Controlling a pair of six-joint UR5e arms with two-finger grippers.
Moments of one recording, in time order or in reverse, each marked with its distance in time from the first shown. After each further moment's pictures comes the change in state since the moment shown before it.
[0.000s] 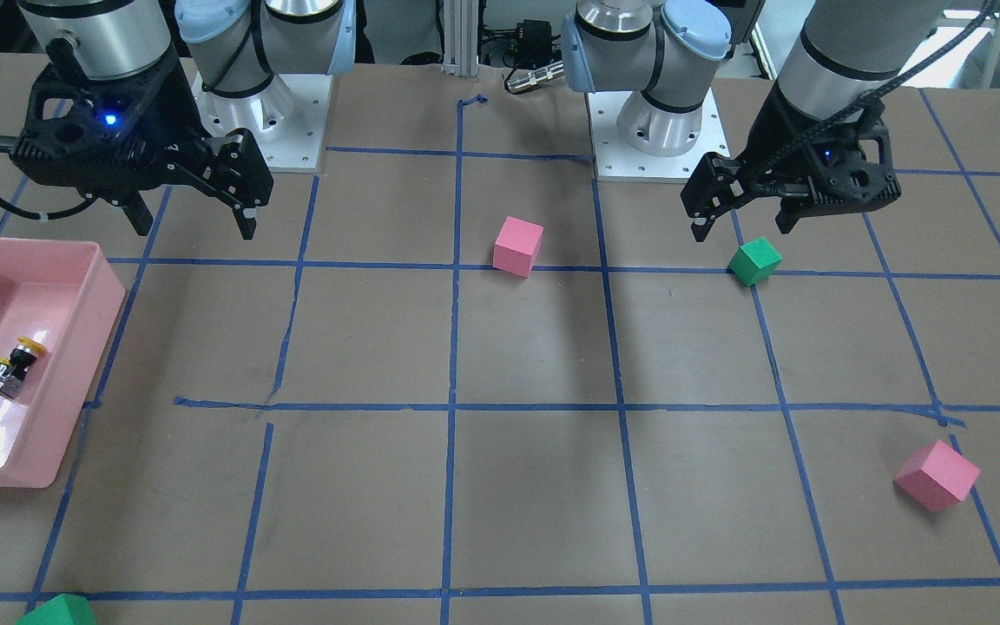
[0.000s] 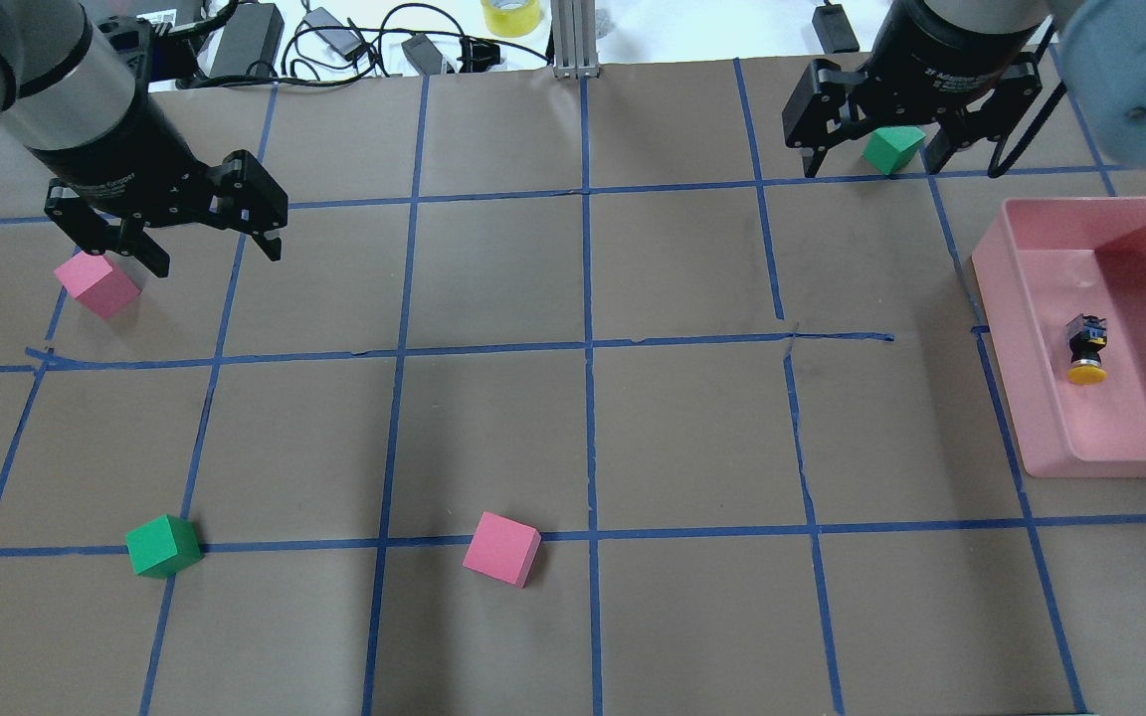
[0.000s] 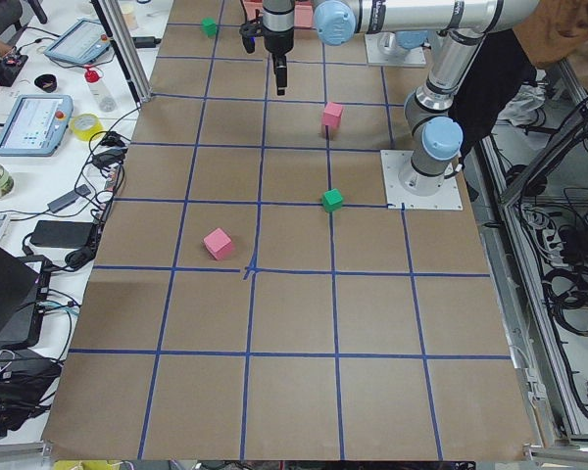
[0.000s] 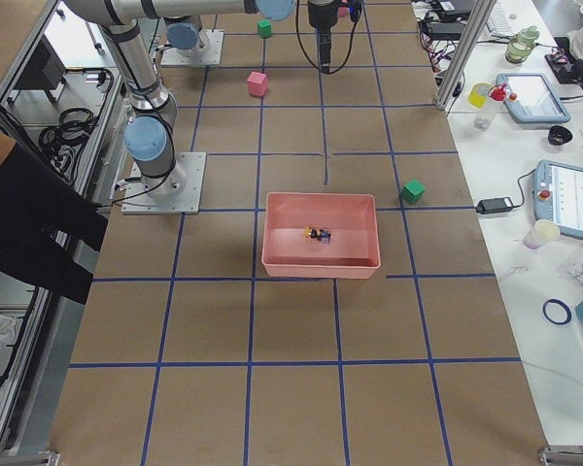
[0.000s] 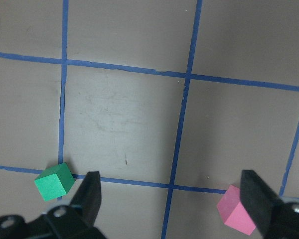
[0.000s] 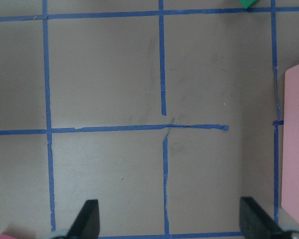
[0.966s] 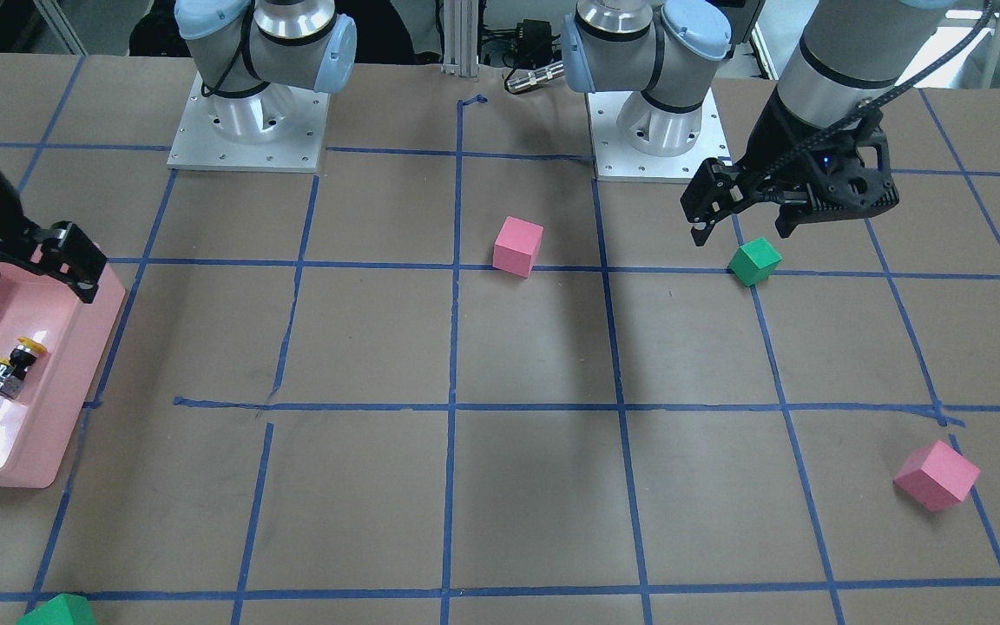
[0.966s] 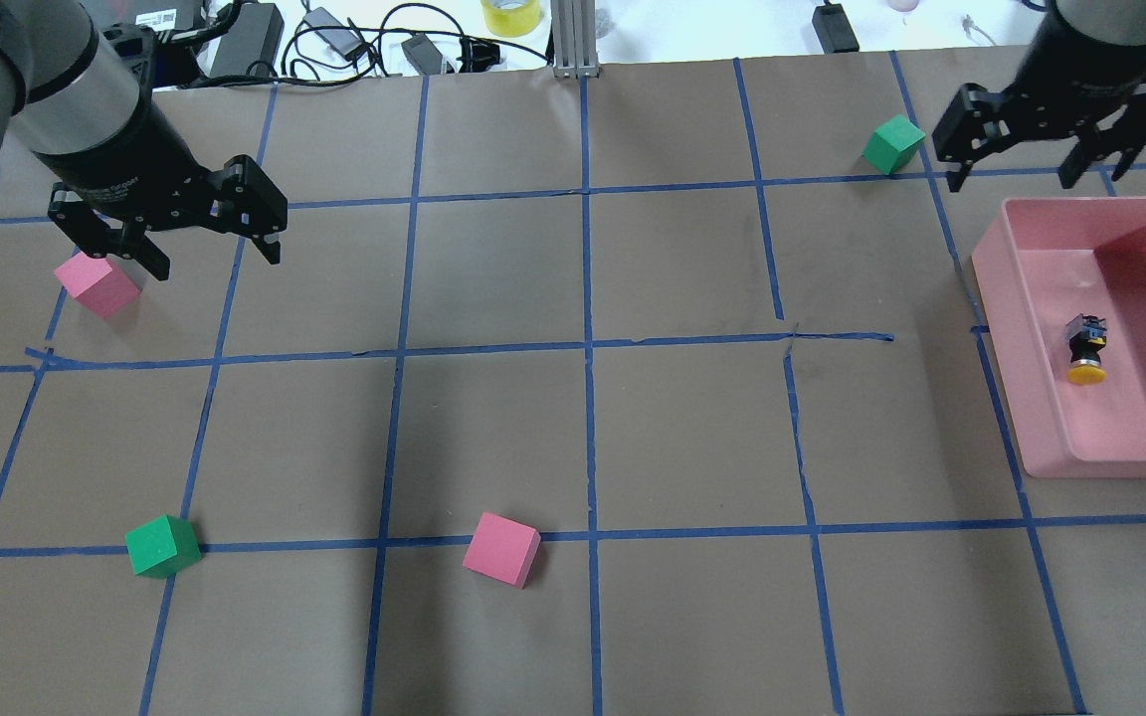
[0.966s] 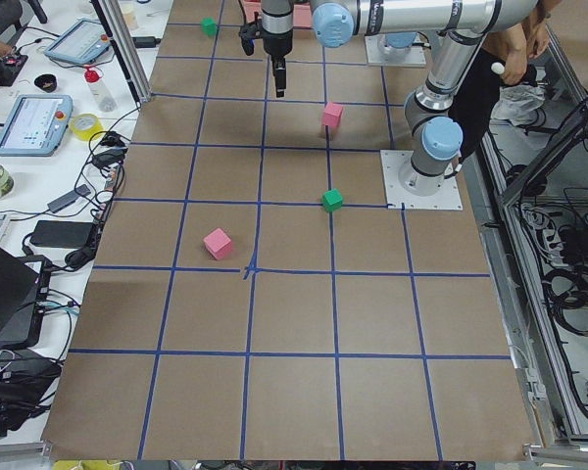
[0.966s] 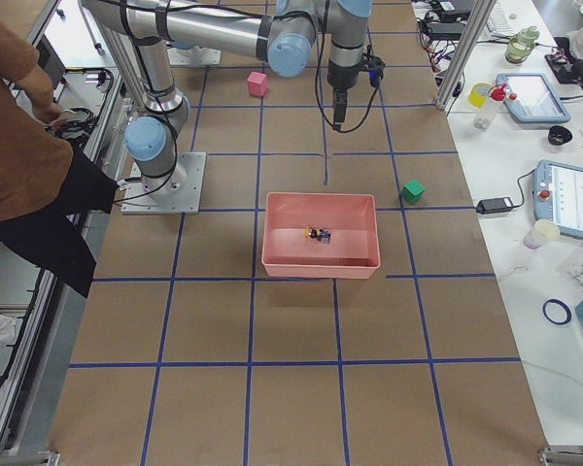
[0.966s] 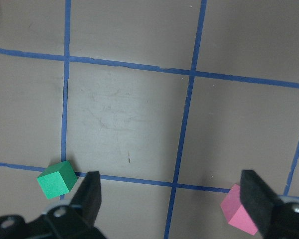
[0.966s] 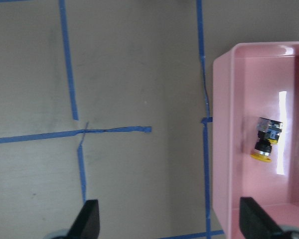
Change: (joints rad) left arm 0.000 -0.006 -0.004 0.006 0.002 0.000; right arm -0.307 0.099 0.030 -0.014 -0.069 -0.238
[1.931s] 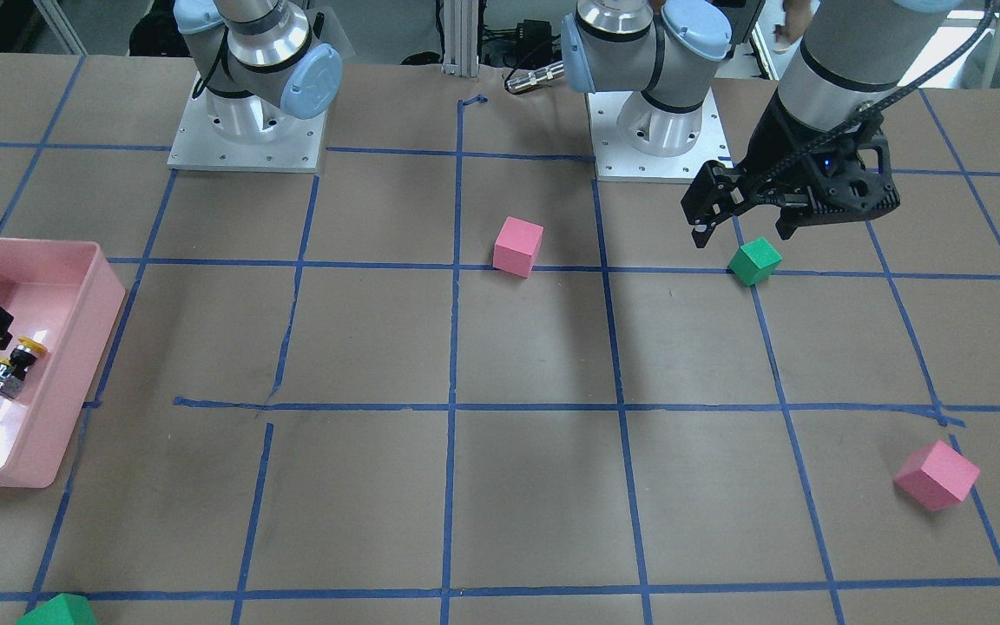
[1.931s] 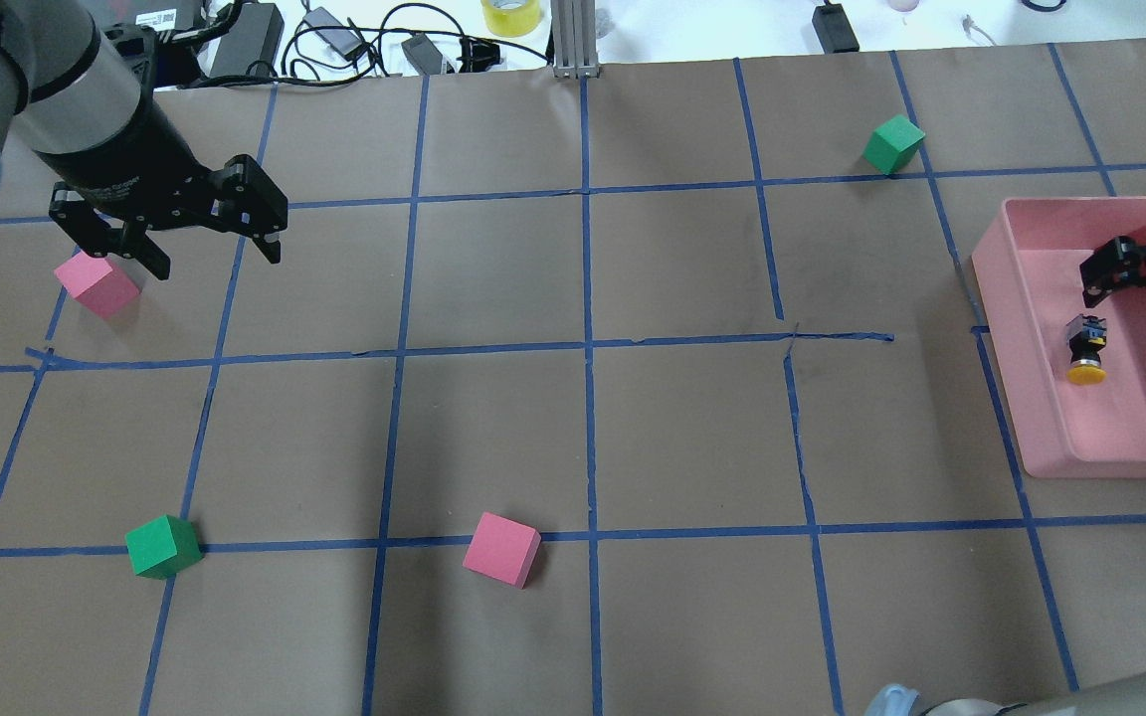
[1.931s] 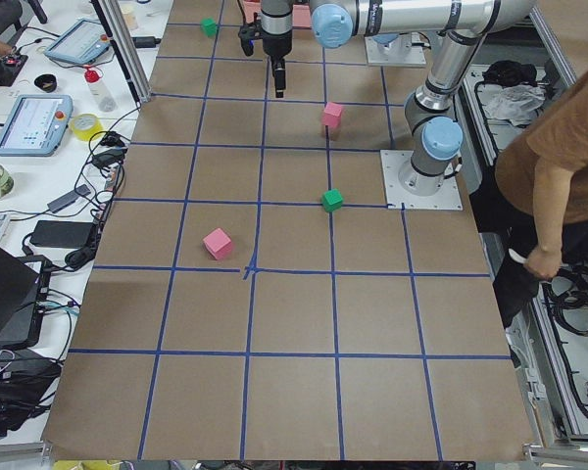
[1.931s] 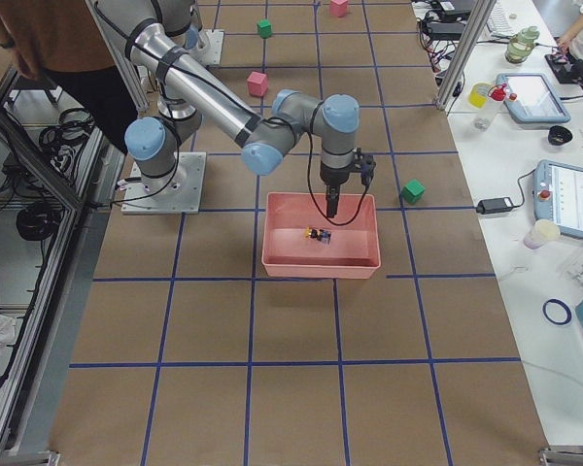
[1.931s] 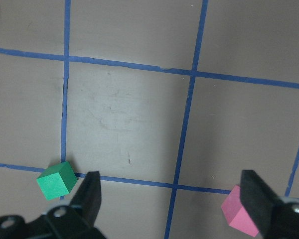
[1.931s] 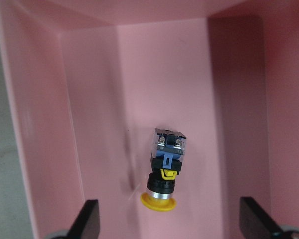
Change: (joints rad) left arm 0.000 -0.002 0.001 0.002 0.003 -0.002; right arm -0.352 0.120 0.347 -0.525 0.054 -0.299
